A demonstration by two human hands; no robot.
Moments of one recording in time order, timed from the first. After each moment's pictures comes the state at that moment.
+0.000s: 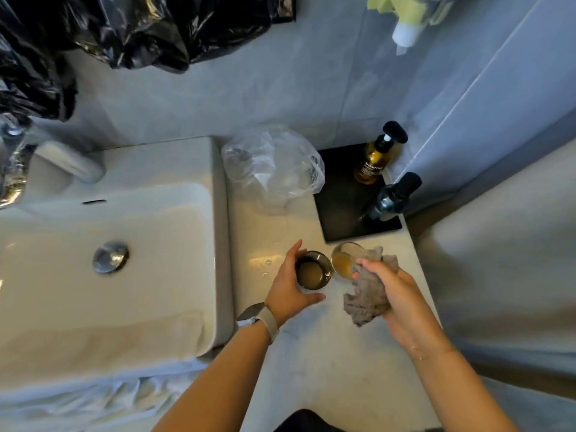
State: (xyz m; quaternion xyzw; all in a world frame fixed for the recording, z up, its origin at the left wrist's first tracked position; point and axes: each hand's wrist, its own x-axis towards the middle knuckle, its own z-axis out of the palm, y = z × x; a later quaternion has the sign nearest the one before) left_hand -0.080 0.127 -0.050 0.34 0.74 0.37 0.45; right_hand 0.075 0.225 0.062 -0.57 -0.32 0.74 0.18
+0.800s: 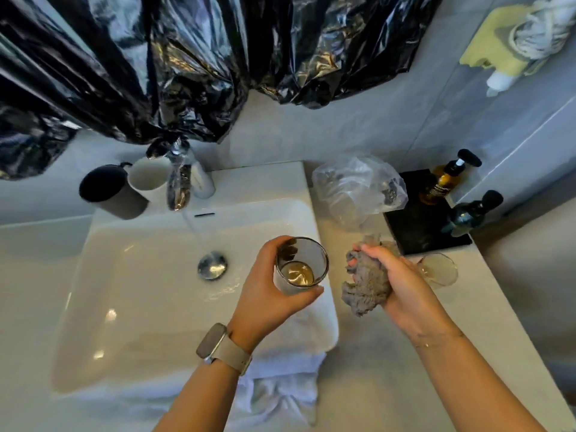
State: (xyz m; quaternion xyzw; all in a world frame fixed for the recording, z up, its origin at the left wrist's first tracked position) left_hand -0.237 -0.033 0.080 0.41 0.71 0.51 0.26; right_hand -0.081 0.105 0.119 -0.48 -0.35 0.77 0.22
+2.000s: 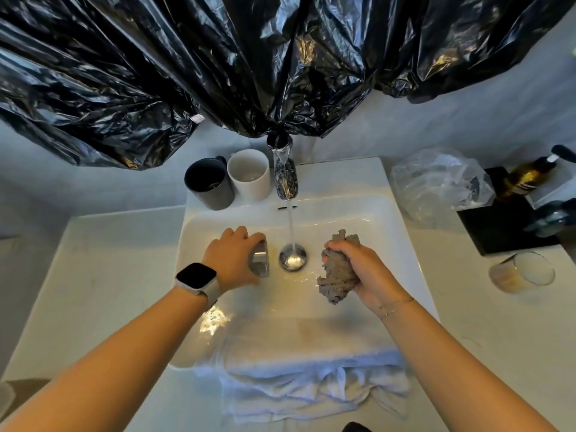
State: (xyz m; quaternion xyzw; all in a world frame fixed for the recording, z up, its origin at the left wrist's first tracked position) left_hand -0.462 -0.141 0.071 0.54 0.83 -0.05 0.14; right_hand -0.247 -0.005 0.091 -0.46 -0.40 0.79 0.13
